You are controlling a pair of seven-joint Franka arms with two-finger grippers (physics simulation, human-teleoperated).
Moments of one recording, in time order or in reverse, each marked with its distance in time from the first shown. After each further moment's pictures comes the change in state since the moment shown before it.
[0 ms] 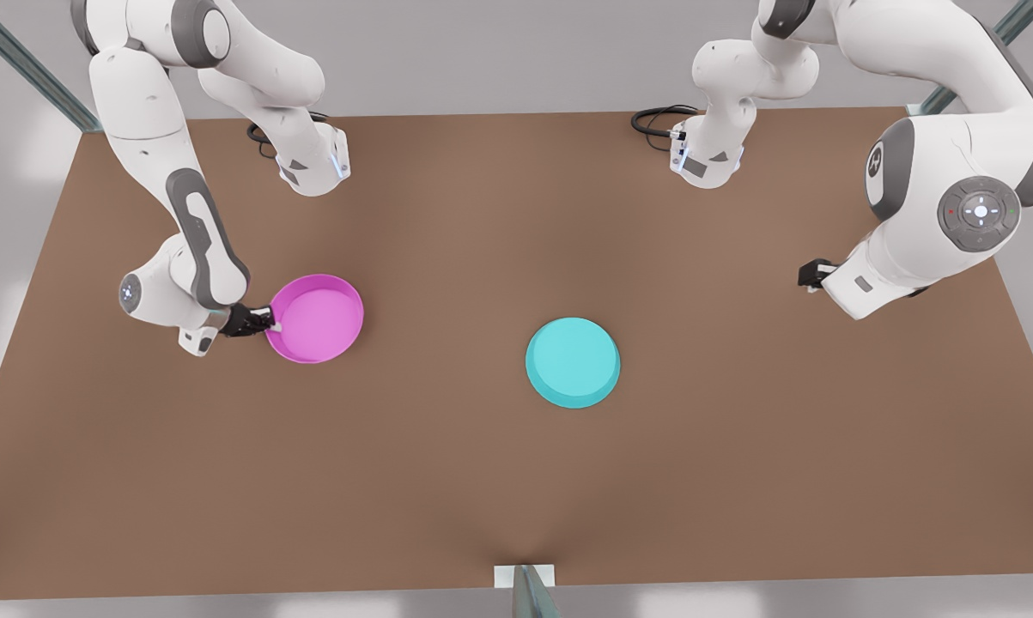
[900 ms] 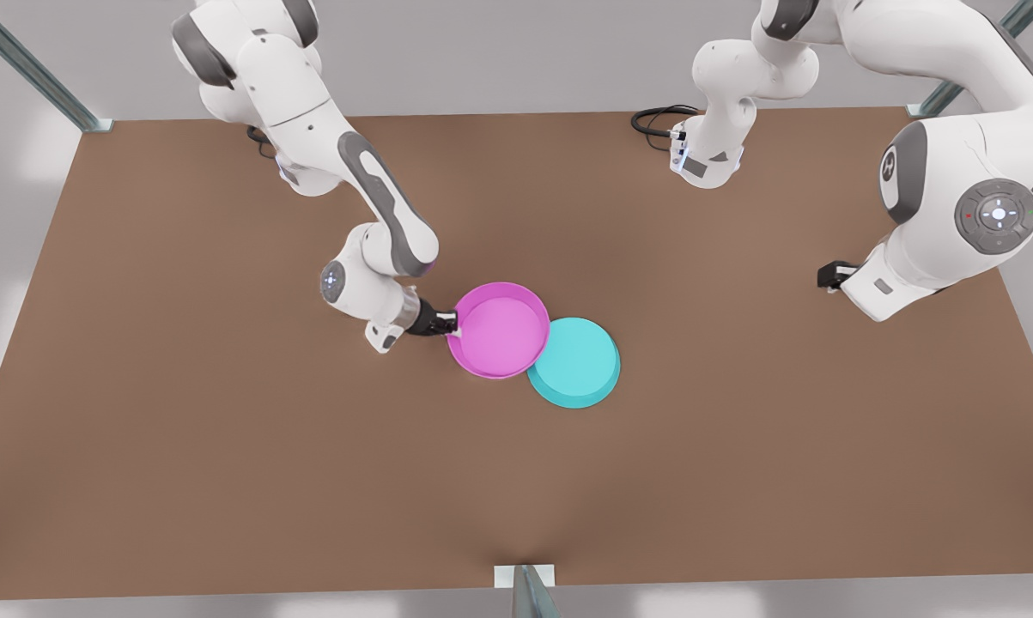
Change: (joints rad) left arm 0.000 -0.001 0.039 -0.002 0.034 -0.003 0.012; right arm 0.723 0.113 0.051 0.297 0.447 0.214 0.688
